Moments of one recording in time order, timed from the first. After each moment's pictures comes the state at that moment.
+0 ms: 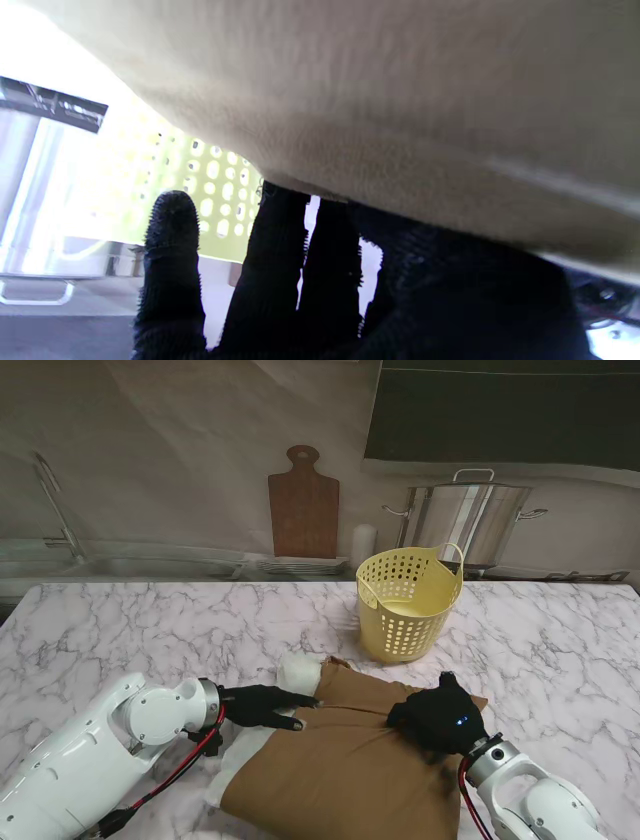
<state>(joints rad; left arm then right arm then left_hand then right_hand) 1.30 -0.98 -0.97 -1.49 0.41 -0.20 -0.65 -1.94 -1.05 1.39 -1.86 -1.37 -0.19 -0.19 0.98 0.08 -0.06 -0.03 0.26 0.10 0.03 0.46 0.38 0.11 0.00 0.15 0.42 0.06 0.09 0.27 0.11 0.06 0.56 0.51 0.78 -0.48 0.93 -0.22 0.82 -0.37 0.59 0.55 1.06 -0.13 0.47 0.73 1.01 -0.07 0.37 0.57 0.37 0.38 0.96 0.46</state>
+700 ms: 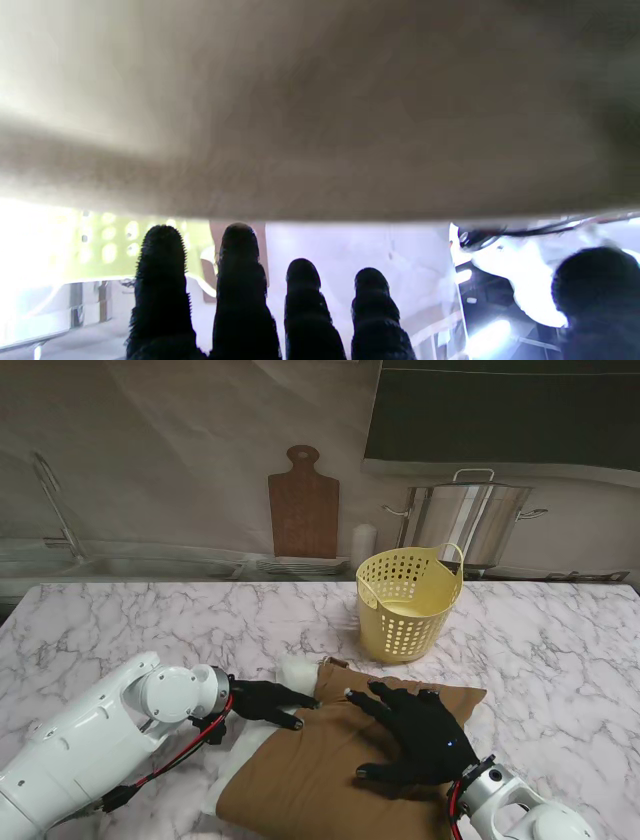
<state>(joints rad) 1.14 -0.96 -0.81 -1.45 0.35 -0.09 -0.71 -2.06 -1.06 1.40 -2.01 -1.15 -0.24 -0.09 0.98 0.06 -0.06 -0.03 0.26 0.10 0.02 0.44 0.37 0.10 -0.02 0.15 0.39 0.03 0.10 0.27 0.11 0.02 0.57 0.51 0.02 -0.26 0.55 -0.09 0.19 0.00 0.00 0.40 0.30 0.12 0.12 0.12 0.48 0.22 0.09 0.23 0.13 0.44 0.75 0.42</state>
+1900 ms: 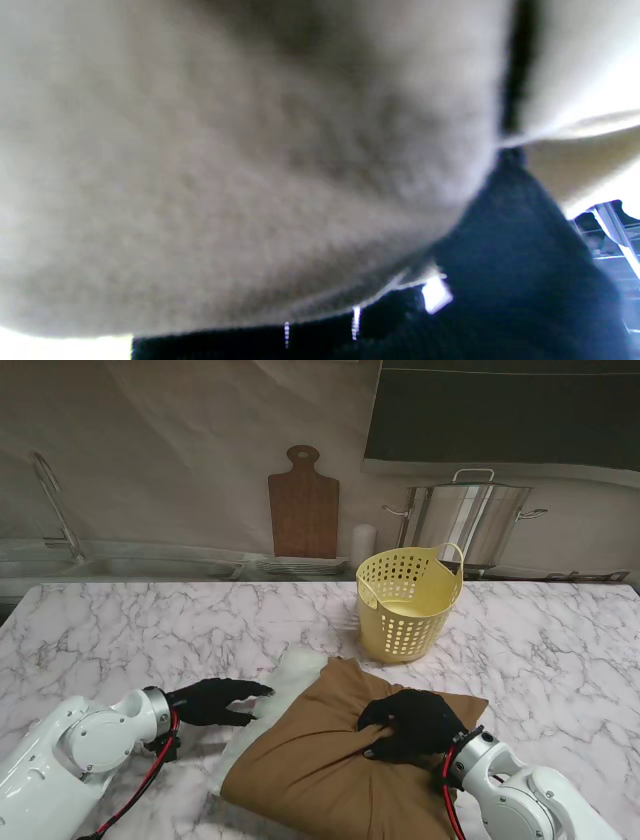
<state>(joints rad) 1.53 -0.97 -1.27 -1.58 0.56 -0.33 -0.53 -1.86 -1.06 1.35 -1.84 -0.83 -0.29 0.05 0.95 -0.05 -0.02 -0.02 0.32 0.13 0.04 0.40 0.39 0.16 0.03 0.19 0.45 0.16 0.15 0.30 0.12 0.16 0.57 0.51 0.71 -0.60 0.51 -0.31 0.78 -0.25 0.66 0.61 1.05 0.00 0.59 0.67 1.18 0.11 0.60 0.57 0.72 0.30 1.31 0.57</state>
